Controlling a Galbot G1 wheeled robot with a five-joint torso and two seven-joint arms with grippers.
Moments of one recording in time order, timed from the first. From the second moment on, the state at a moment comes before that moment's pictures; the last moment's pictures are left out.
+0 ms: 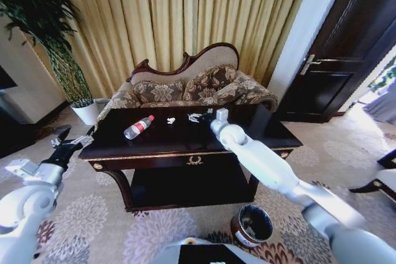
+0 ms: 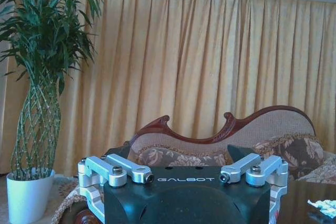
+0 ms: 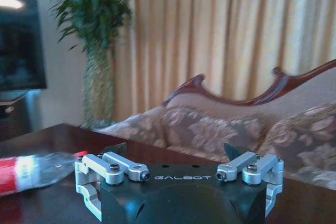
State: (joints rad) left arm 1.57 -0.92 -1.07 -2.07 -0.89 0.16 0.01; right arm -0.27 1.04 -0.37 1.57 0.96 -0.32 0.18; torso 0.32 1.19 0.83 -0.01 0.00
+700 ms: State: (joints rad) left arm 1.56 -0.93 -1.08 -2.05 -0.89 0.15 0.02; right arm -0.07 1.19 -0.56 1.47 1.24 -0.58 0.52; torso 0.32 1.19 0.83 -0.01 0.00
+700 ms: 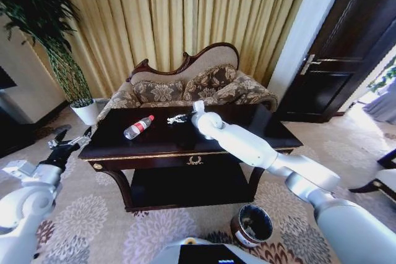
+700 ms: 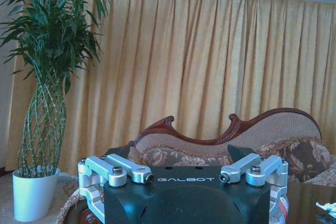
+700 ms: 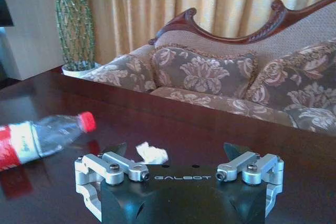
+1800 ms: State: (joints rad) left arm 1.56 -0.92 -1.07 -2.03 -0.89 0.14 0.05; right arm -0.05 1.37 -0.53 1.24 1.17 -0.63 0.48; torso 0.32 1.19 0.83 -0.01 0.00
